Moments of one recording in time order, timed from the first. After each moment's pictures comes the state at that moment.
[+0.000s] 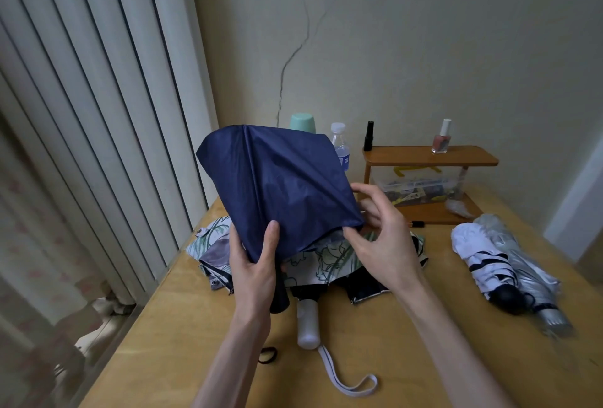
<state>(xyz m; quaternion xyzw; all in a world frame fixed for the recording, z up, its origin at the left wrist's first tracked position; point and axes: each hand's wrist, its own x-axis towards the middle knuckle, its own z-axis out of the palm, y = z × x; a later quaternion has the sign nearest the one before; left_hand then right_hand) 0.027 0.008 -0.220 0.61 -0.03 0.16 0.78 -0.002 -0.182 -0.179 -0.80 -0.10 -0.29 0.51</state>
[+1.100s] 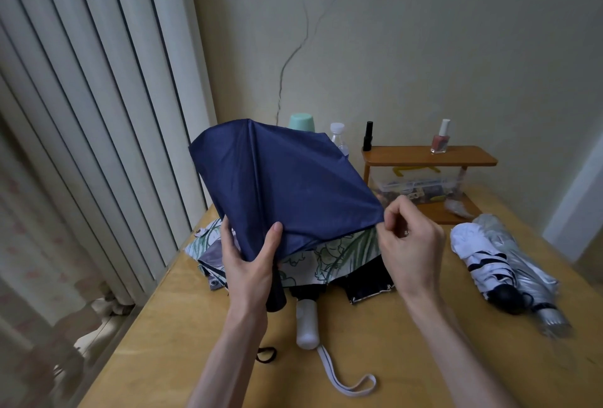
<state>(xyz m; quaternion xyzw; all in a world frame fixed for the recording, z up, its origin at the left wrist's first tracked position) 0.032 0.014 -0.222 0.59 -0.02 0.14 0.80 -0.003 -0.201 -0.198 -0.78 -0.03 -0.53 0.33</state>
